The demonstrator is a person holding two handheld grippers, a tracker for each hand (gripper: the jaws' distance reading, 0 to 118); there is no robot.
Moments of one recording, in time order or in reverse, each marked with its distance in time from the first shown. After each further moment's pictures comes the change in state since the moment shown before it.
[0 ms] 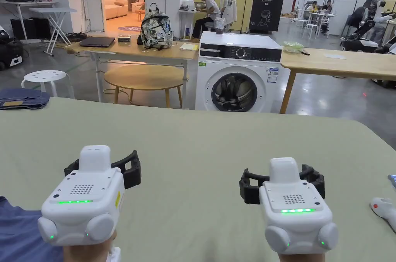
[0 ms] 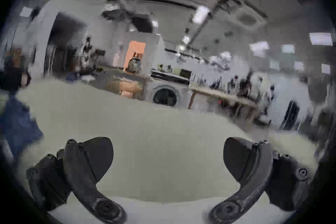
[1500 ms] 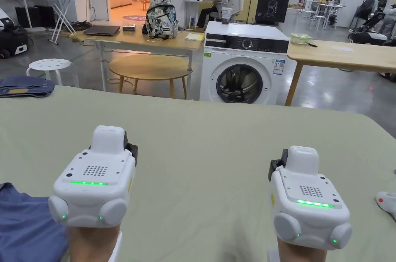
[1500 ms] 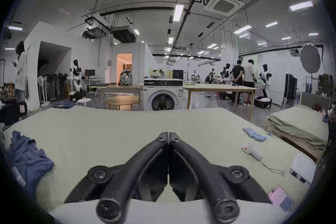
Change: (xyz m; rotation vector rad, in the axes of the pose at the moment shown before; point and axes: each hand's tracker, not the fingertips) left arm 0.029 0.021 0.018 0.017 0.014 -0.177; right arm -0.003 0.013 0.013 0.052 -0.043 -0.100
